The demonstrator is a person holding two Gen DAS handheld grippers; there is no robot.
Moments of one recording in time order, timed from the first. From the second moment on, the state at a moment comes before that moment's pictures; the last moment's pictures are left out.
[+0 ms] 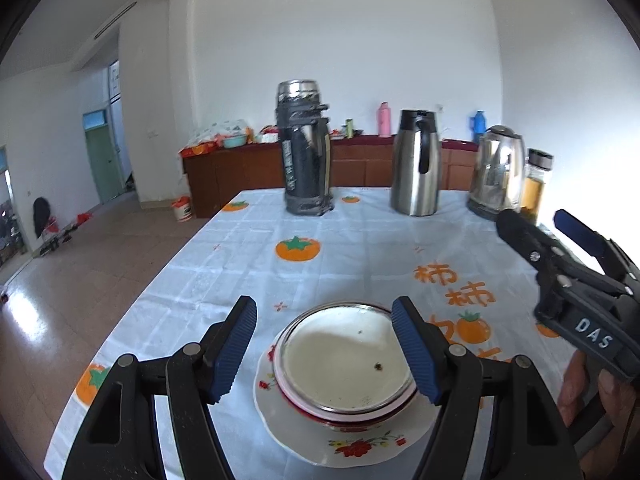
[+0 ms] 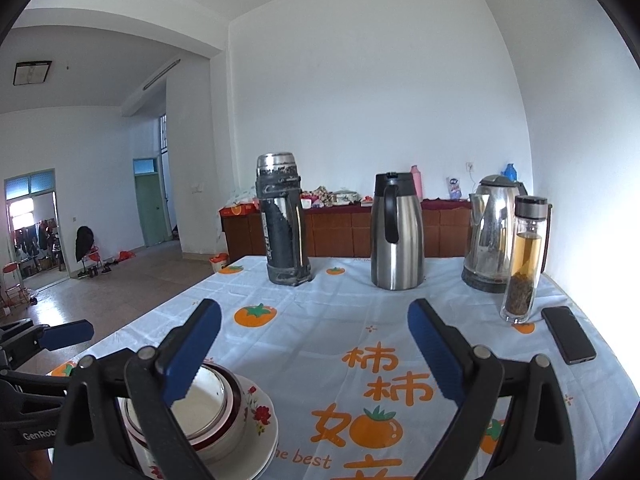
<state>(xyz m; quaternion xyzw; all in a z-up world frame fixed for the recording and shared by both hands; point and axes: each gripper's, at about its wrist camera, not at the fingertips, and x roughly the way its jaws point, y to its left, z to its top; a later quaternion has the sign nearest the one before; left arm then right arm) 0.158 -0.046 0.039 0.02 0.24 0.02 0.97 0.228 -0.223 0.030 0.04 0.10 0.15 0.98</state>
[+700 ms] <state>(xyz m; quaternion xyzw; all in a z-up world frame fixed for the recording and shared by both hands) 0.154 -0.043 0.047 0.00 0.21 0.02 0.98 0.221 -0.221 0.033 0.03 0.08 0.14 0.99</state>
